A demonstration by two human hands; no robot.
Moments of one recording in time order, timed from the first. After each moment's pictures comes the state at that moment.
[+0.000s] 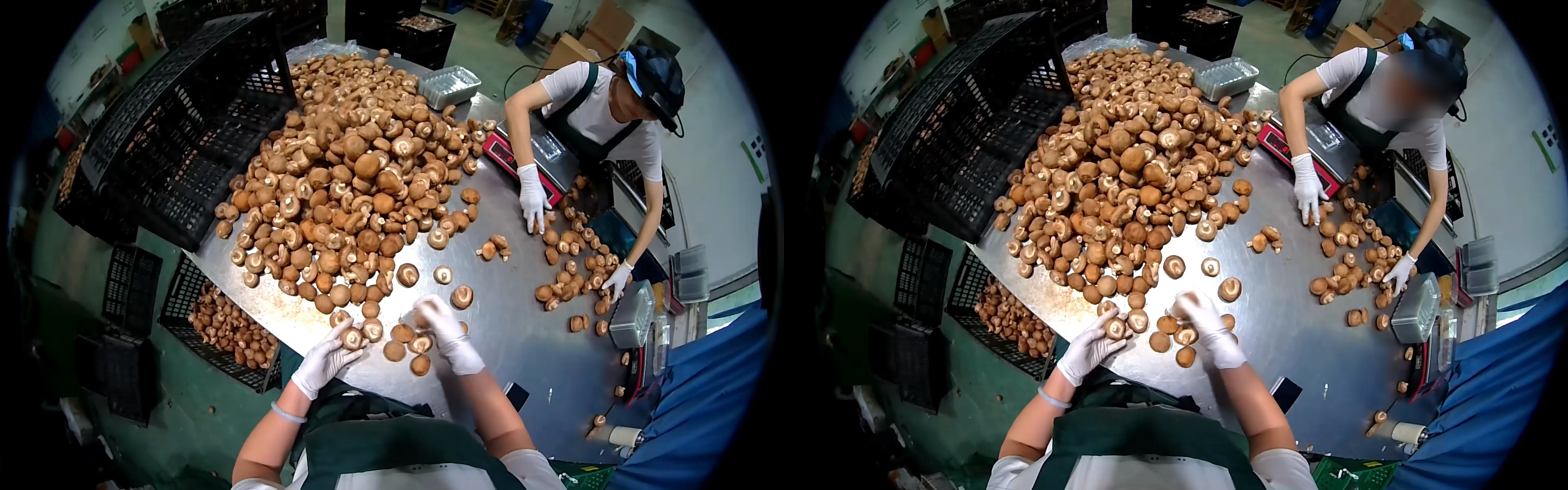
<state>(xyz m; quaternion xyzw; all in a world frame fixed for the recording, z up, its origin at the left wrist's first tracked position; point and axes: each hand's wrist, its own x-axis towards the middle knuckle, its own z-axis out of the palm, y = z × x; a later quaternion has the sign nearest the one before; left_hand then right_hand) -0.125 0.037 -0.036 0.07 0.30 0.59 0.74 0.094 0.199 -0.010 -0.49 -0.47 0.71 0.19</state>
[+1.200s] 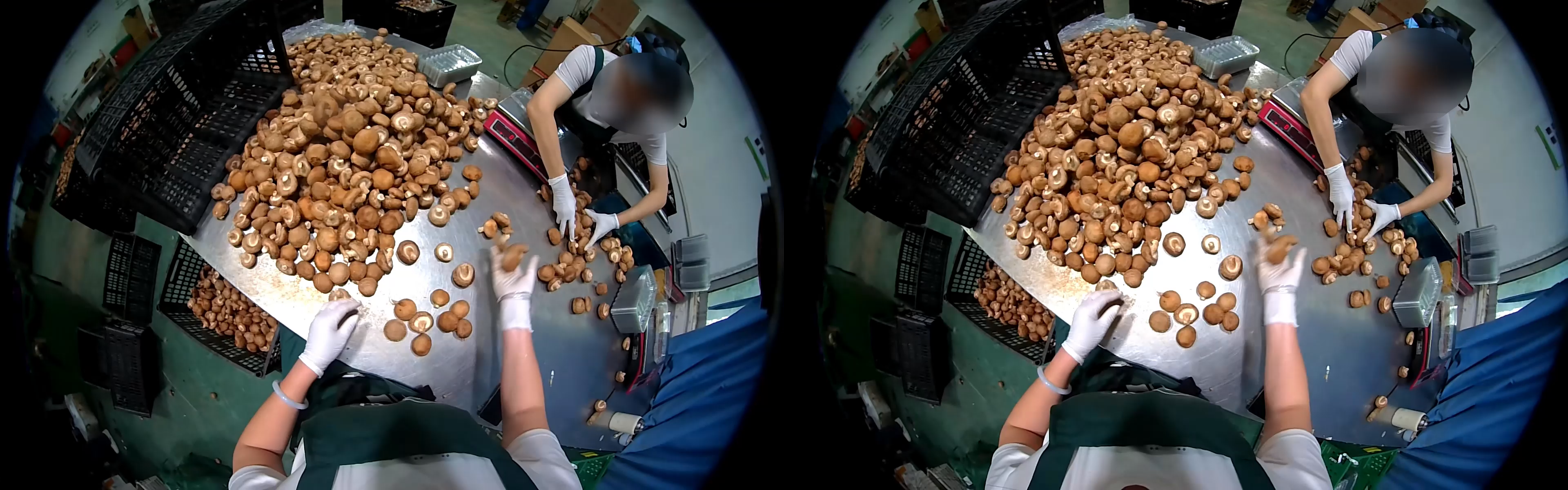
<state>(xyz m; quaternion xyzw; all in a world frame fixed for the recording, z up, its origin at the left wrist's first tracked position) -0.114 0.054 -0.019 0.56 0.67 0.41 0.26 0.194 0.290 -0.027 -0.27 0.04 0.73 0.62</state>
